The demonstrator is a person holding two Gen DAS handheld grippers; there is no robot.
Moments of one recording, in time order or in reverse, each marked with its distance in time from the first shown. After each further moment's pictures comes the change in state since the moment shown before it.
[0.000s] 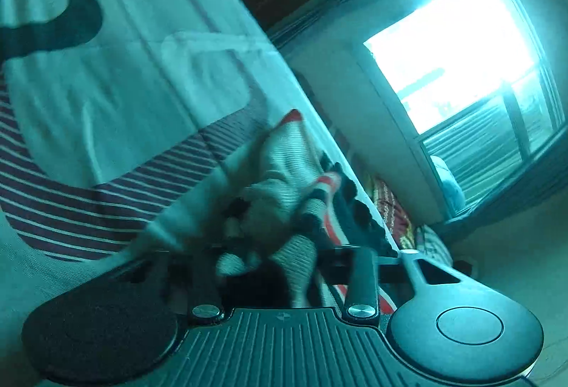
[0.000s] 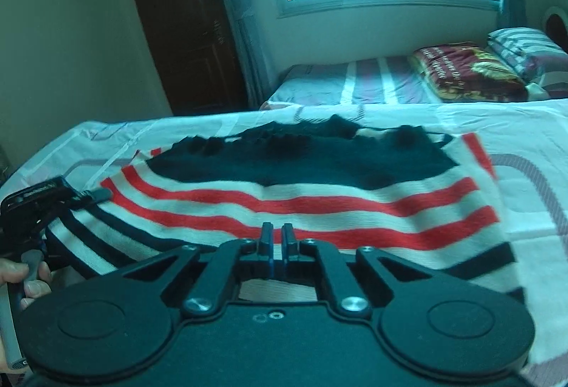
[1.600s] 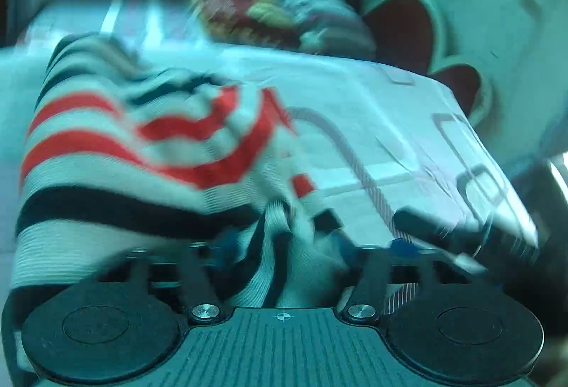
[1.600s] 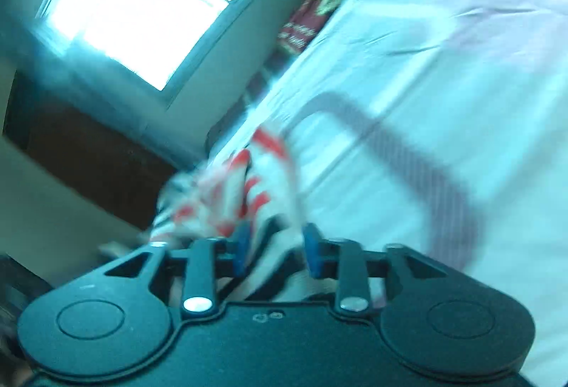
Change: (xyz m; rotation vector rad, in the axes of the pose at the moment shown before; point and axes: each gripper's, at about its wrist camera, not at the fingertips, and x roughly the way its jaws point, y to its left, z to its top) left arm 0.057 -0.272 -0.212 0.930 0.563 -0.224; right arm -0.126 -0.211 -0.062 0.828 -0.190 -0.038
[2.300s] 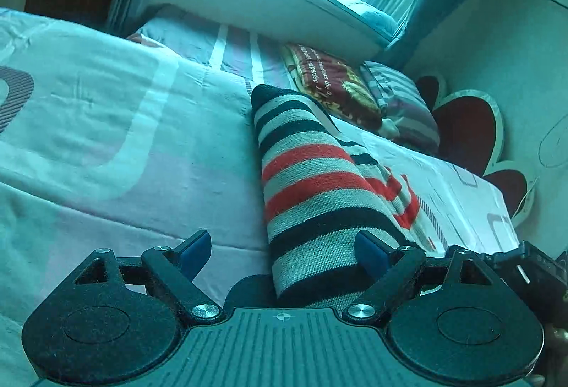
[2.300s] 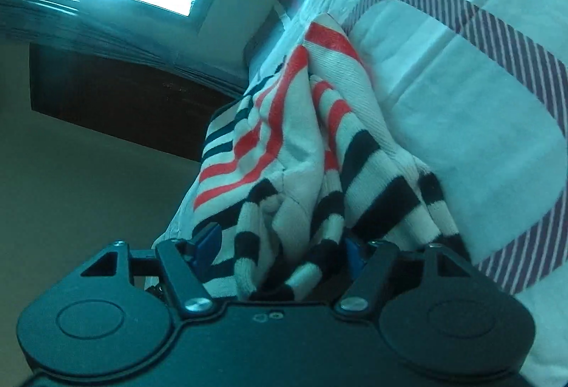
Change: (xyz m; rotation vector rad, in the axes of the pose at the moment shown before) left arm -0.086 0.149 -0.038 -0.327 -0.189 0.149; right arm 0.080 0.056 -0.026 0.026 0.348 0.176
